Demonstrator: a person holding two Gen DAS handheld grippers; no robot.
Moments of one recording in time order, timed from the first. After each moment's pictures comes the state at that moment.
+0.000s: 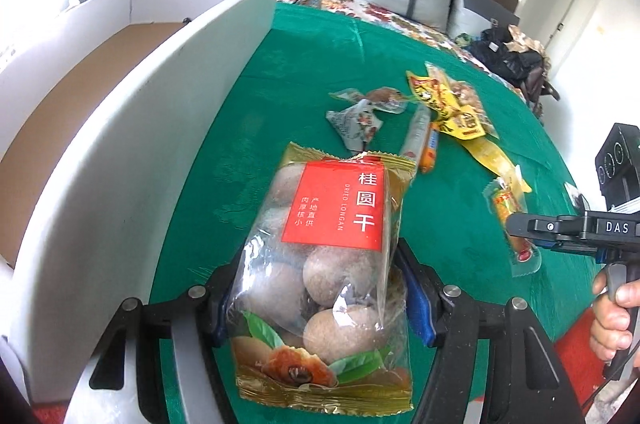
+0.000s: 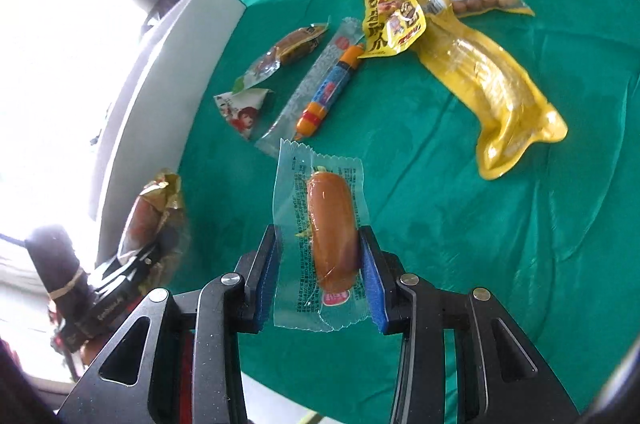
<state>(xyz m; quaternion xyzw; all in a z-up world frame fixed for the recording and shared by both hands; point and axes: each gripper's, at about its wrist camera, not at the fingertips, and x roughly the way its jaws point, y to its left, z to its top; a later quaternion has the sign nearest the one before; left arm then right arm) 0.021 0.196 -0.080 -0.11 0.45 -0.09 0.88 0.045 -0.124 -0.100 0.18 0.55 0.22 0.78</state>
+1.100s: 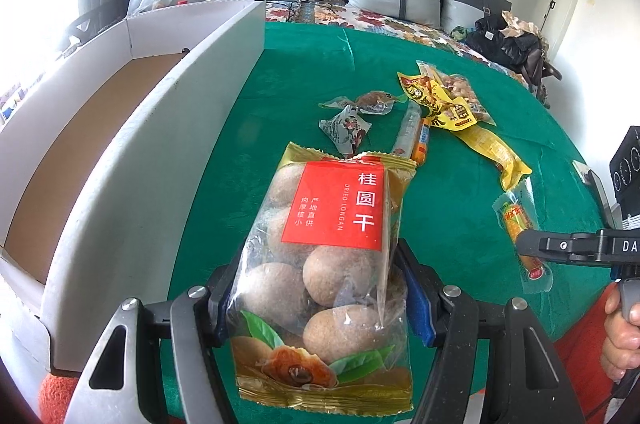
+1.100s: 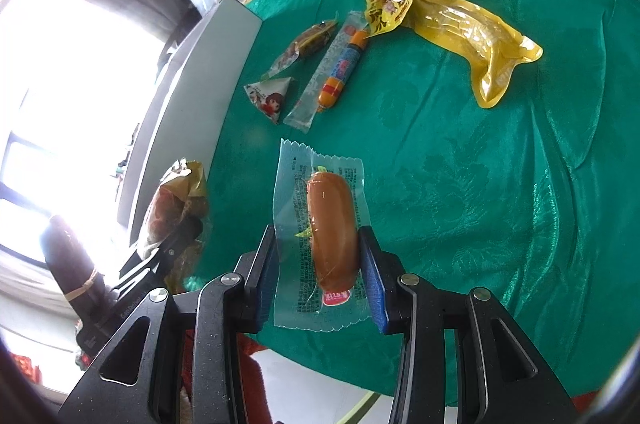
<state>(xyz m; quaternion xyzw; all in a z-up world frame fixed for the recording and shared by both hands) 0.004 0.181 -0.065 -0.05 0.43 -0.07 0.90 0.029 -0.114 -0.110 0.22 0.53 0.22 0.79</state>
